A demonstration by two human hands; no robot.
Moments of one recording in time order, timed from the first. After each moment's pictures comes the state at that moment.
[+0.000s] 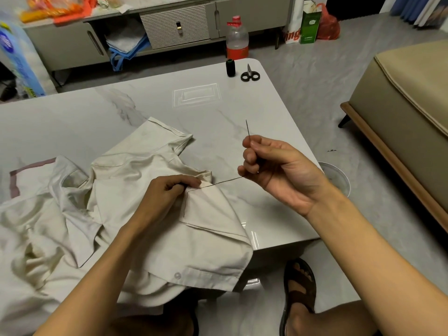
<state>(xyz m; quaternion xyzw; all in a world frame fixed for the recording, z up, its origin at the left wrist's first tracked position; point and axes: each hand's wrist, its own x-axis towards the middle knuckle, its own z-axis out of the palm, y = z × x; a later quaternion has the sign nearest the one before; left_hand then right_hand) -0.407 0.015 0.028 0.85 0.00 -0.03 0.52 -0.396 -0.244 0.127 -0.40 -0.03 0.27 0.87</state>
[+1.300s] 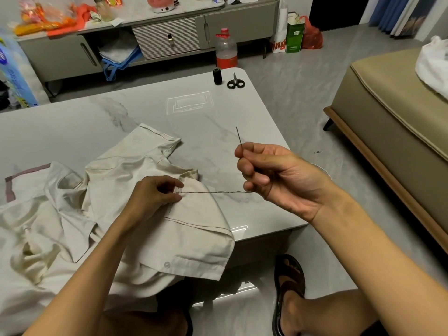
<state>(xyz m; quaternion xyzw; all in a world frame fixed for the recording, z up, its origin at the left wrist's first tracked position) -0.417 0.014 0.040 0.90 0.06 -0.03 0.44 -0.432 -0.279 0.155 -0.42 -0.07 0.32 0.84</state>
